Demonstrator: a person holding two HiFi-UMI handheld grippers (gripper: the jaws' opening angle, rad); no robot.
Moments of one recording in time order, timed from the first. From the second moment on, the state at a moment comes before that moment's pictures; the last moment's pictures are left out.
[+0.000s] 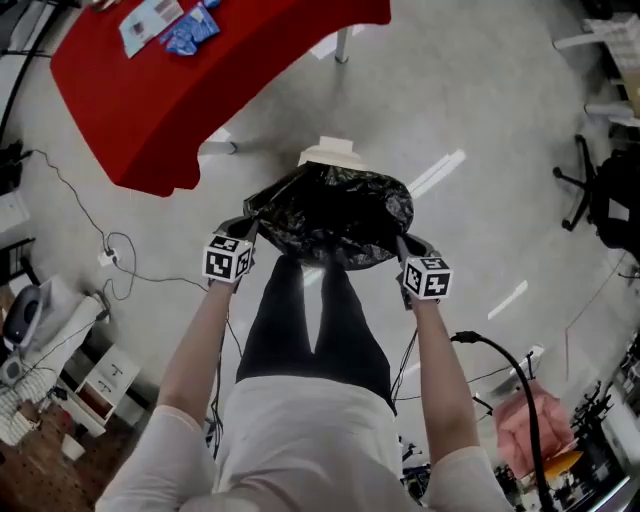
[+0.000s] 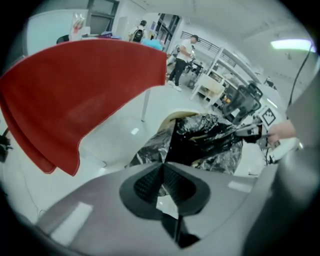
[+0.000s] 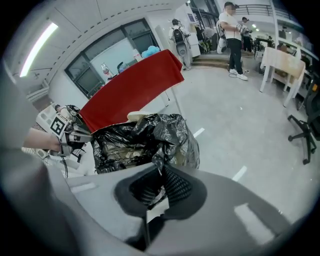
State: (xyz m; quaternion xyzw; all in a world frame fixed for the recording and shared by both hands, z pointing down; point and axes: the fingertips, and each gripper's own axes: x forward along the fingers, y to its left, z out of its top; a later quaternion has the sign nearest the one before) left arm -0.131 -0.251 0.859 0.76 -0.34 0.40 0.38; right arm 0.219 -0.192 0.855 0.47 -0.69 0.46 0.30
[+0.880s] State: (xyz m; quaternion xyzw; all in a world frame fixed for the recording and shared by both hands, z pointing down) left arm -0.114 -0.181 0.613 0.81 -0.38 0.32 0.32; right arm 0.210 -0.166 0.620 0.46 -0.78 0.37 0.20
